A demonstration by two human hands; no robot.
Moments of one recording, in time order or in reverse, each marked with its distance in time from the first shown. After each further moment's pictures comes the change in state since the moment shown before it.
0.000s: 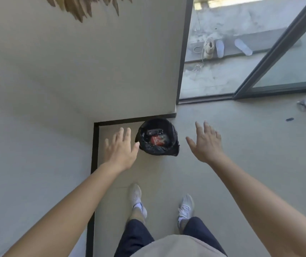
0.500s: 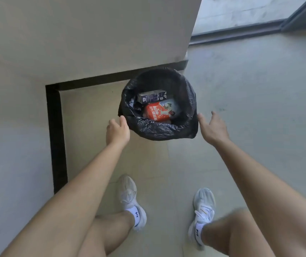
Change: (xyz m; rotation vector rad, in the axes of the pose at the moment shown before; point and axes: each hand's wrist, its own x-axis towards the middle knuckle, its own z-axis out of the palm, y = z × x) left_hand 0.274 -0.053 0.374 -0.663 -0.124 -0.612; right_hand 0.217 0.021 0.365 0.513 -0.208 0.491
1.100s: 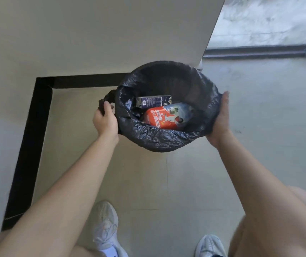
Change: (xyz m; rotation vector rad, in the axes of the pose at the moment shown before) left_hand 0.104 -0.016 0.077 -0.972 0.279 0.118; right_hand 0.132 -0.009 0.073 1.189 -0.375 -0.207
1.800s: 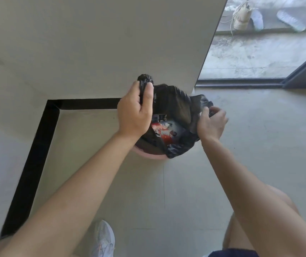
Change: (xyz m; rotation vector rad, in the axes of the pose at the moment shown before) left_hand -0.087 0.115 0.027 0.209 -0.302 1.023; right_hand -0.037 -0.058 0.058 -0.612 0.617 -0.364
